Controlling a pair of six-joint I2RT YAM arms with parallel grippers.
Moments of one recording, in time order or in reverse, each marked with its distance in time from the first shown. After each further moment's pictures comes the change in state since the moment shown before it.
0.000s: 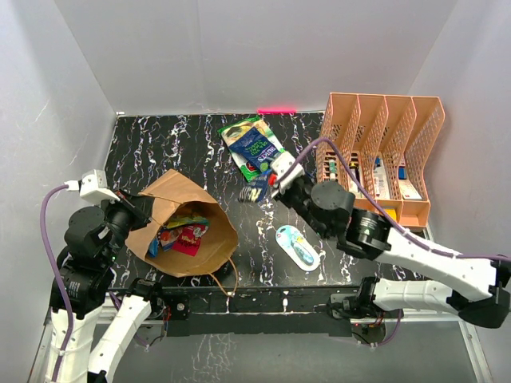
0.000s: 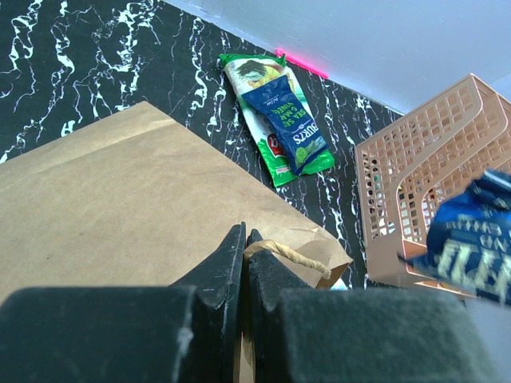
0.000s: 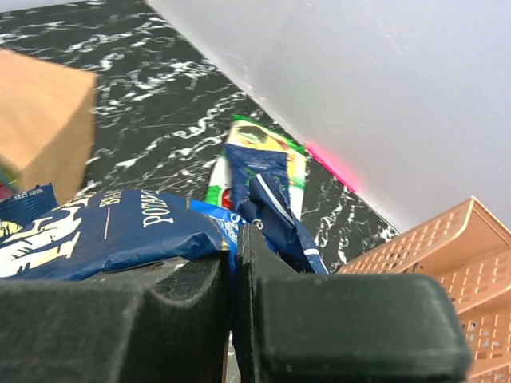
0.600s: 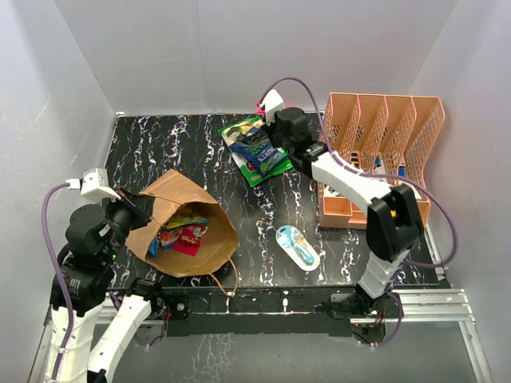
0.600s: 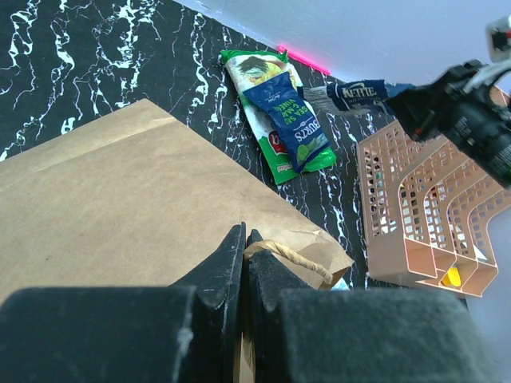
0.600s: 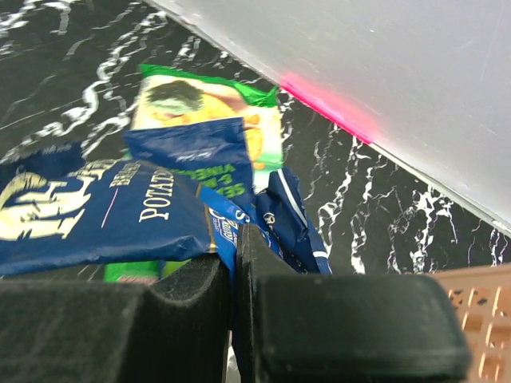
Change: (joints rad) left arm 0.000 0.014 0.006 -0.006 0.002 0.000; right arm -0.587 0.713 0.313 0.174 -0.385 0.146
